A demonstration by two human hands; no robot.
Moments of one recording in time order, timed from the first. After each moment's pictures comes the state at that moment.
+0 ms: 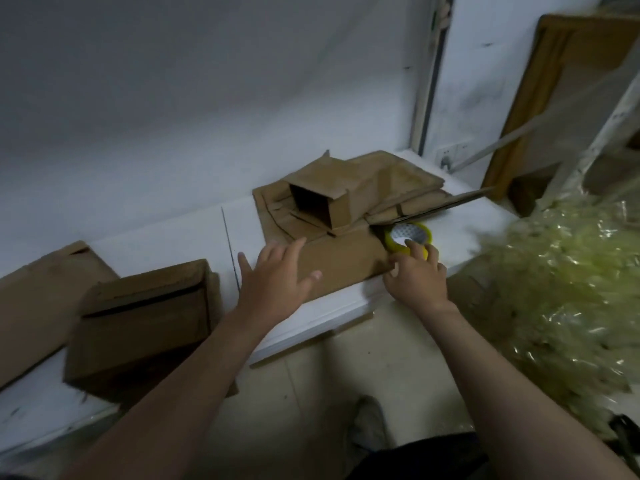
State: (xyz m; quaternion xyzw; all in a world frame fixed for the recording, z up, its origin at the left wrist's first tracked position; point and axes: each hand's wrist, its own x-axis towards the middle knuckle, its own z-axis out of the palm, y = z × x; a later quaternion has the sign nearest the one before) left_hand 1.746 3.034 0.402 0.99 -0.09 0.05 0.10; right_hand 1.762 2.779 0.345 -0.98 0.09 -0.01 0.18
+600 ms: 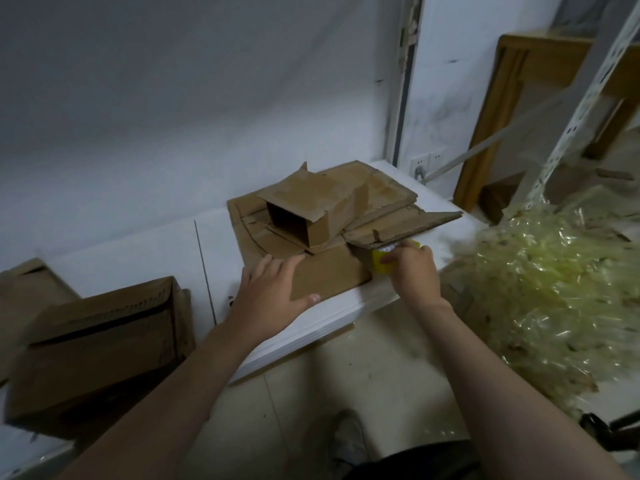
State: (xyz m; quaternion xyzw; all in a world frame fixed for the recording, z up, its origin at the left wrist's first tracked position) left_hand 1.754 3.014 0.396 0.97 -0.17 0.01 0.15; right_hand 1.777 2.747 0.358 -0.96 0.11 -0.11 0.21
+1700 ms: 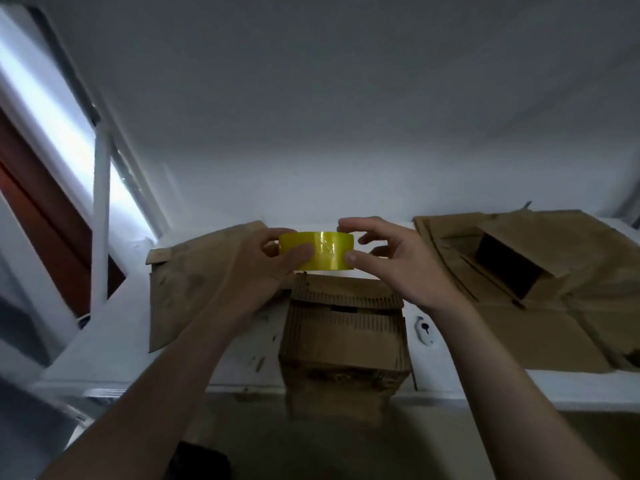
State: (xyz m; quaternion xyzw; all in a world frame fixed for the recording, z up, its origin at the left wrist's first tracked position) left_hand 1.690 3.314 0.483 0.77 0.10 0.18 0.61; right_hand 1.769 3.098 0.488 -0.73 -0.36 0.03 0.58
